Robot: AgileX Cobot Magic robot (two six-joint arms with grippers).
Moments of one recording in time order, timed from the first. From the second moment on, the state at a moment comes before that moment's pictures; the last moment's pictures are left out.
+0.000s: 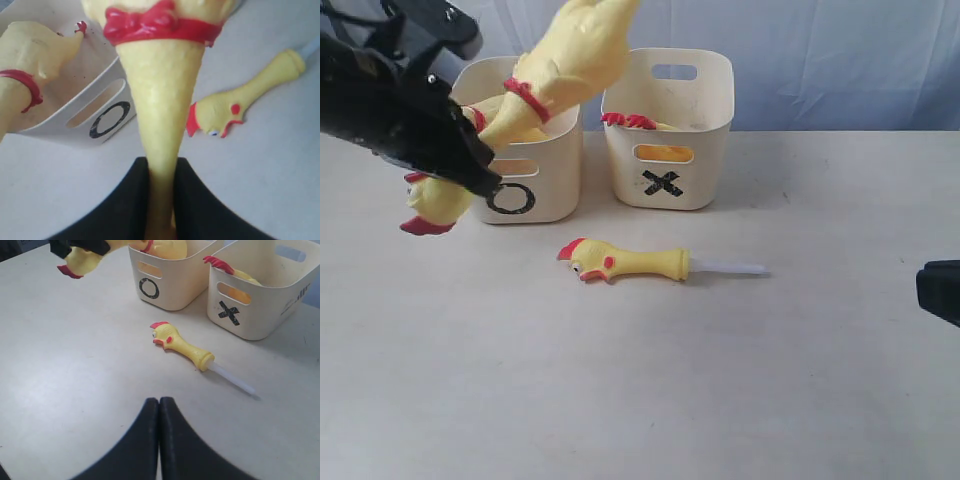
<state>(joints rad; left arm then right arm) -0.37 1.44 -1.10 -0.17 0.61 0.47 0.14 0.48 -0.59 0.74 0.90 -0.78</state>
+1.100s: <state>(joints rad) -0.16 1.86 -1.61 -0.58 1.06 0.16 0.14 0.48 -0.59 0.74 0.90 -0.78</state>
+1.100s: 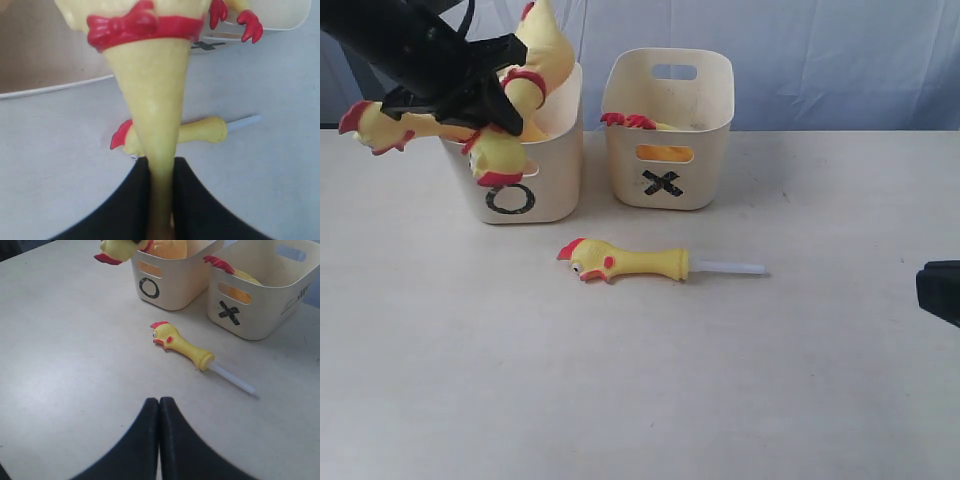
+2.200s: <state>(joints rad) -0.16 1.89 -1.63 -0.58 1.14 0.01 0.14 0.48 -0.59 0.74 0.90 -0.78</state>
